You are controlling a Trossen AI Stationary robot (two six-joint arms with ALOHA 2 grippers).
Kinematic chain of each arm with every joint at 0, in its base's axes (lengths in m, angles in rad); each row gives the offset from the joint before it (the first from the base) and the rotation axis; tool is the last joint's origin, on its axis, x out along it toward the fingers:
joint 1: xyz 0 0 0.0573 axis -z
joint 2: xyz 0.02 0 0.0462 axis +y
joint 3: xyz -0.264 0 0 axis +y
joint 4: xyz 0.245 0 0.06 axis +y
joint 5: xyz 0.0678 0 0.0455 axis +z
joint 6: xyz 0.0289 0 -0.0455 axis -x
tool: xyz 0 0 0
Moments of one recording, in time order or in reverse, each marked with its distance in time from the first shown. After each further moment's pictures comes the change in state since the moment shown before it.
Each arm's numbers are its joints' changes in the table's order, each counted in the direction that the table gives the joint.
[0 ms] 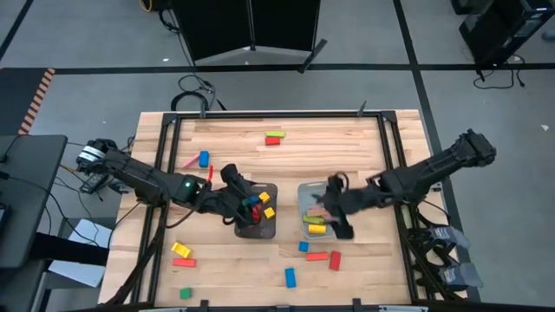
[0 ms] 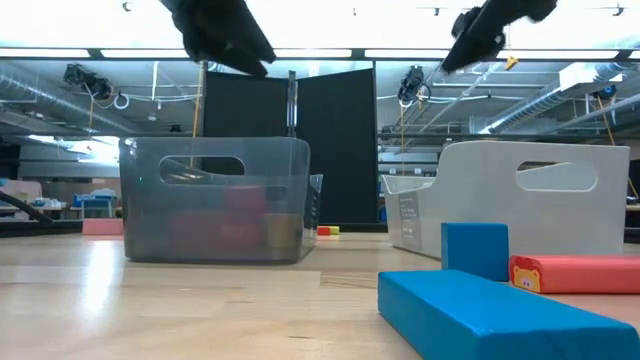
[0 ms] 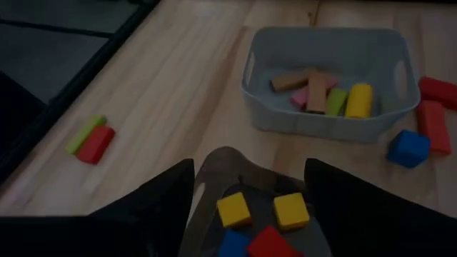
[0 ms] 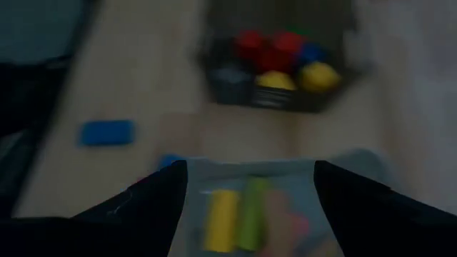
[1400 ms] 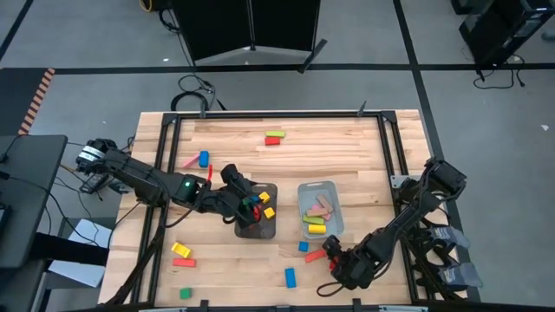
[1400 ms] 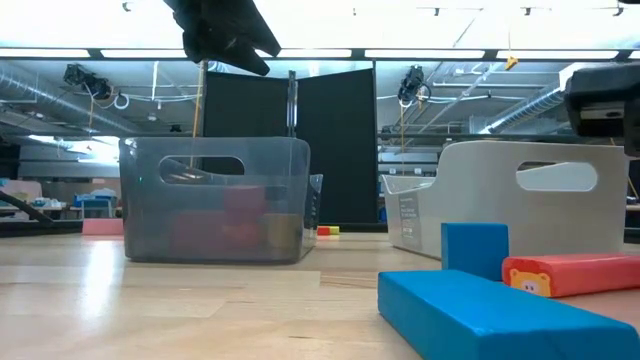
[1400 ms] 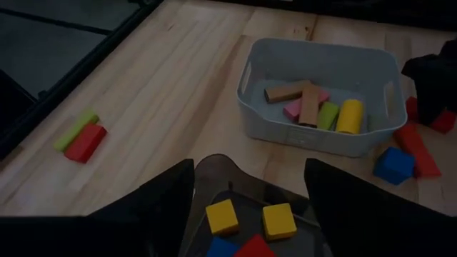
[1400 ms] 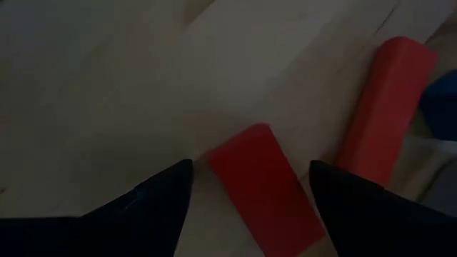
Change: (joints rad) left arm 0.000 -0.002 0.000 -0.026 -0.011 0.055; right arm -0.414 0.512 0.001 -0.072 0.034 0.281
